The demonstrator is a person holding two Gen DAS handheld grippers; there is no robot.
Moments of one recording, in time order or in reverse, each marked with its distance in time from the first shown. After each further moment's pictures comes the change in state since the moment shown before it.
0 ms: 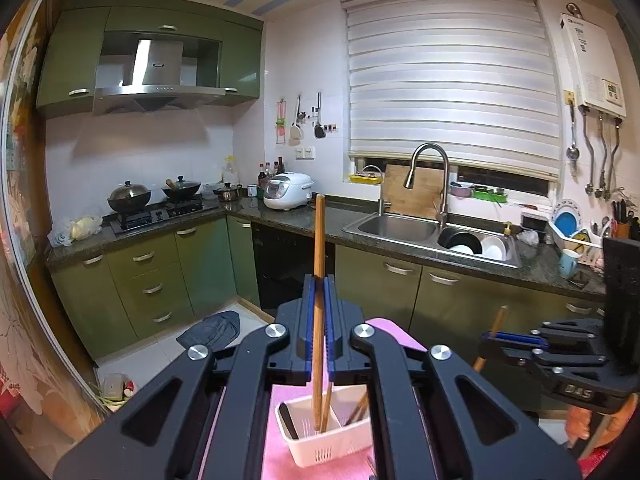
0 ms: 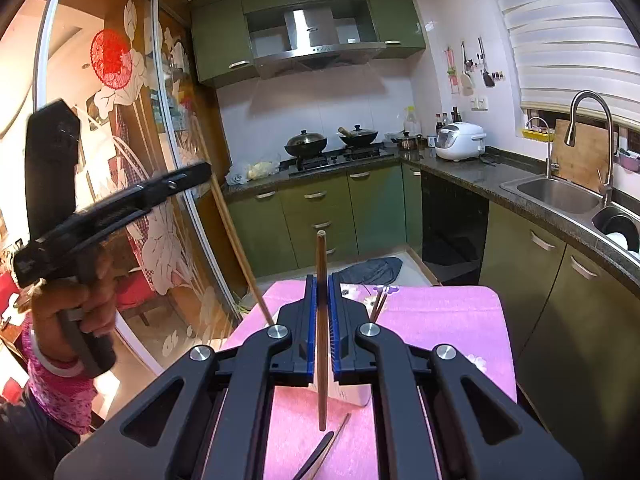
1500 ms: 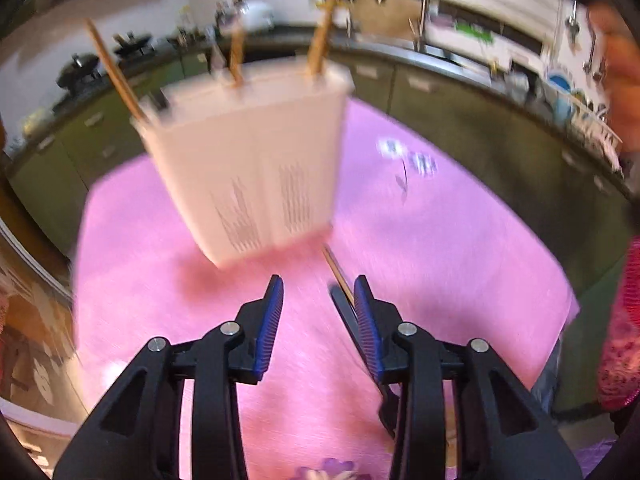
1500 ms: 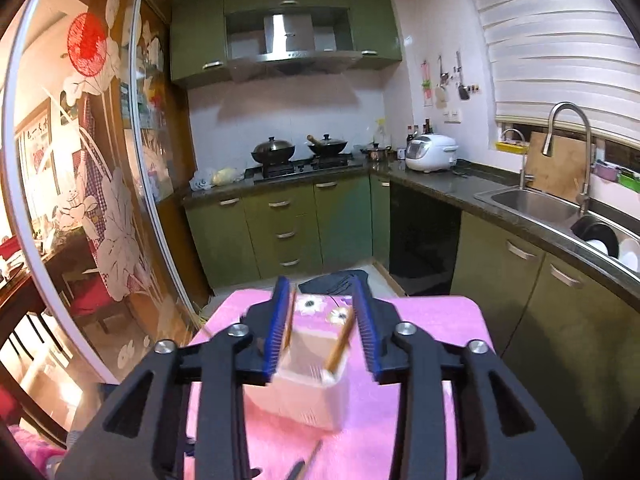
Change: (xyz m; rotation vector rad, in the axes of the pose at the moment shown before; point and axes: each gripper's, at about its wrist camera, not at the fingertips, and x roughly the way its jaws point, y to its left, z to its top) left arm 0.069 -0.064 -0.246 0.036 0.604 -0.118; right arm 0.056 -0.001 -0.042 -0.028 -0.062 -0.149
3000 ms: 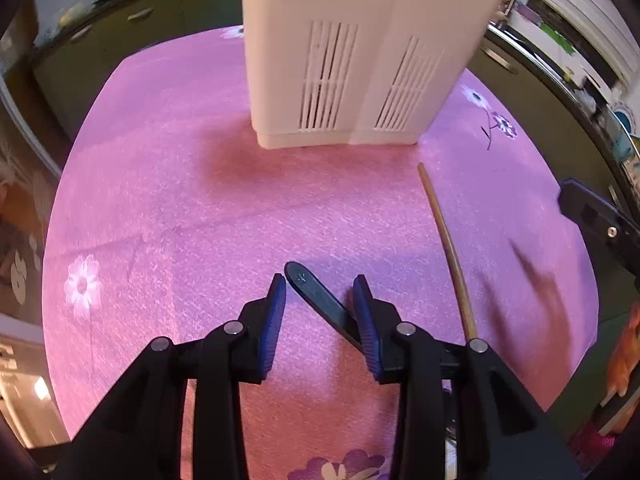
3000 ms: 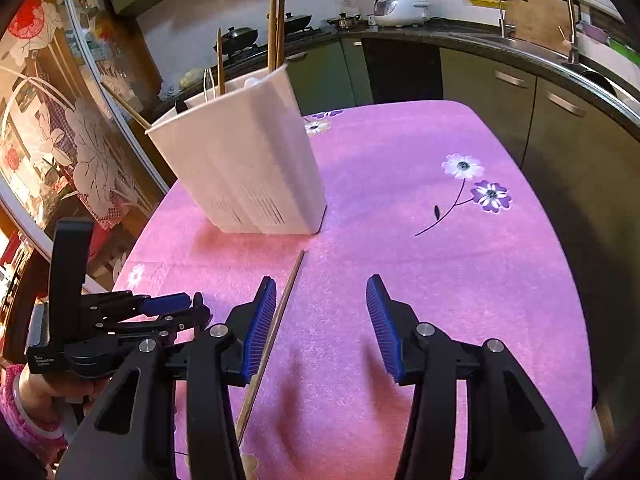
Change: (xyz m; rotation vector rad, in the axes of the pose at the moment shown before) left arm 0.062 0.047 -0.034 -0.279 0.198 0.061; right arm 0.028 -0.043 -0.173 0.183 0.435 -0.010
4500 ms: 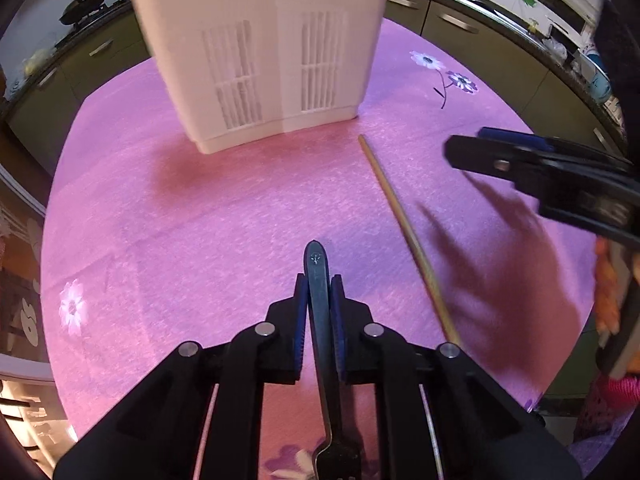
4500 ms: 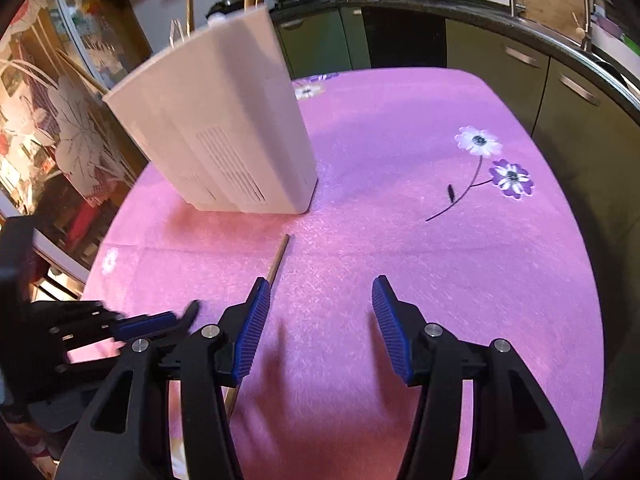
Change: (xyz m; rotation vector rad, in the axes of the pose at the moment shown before) left arm -0.018 -0.026 -0.016 0.184 -0.001 -0.010; right arm 0.055 -0.004 0.012 -0.019 0.134 -0.031
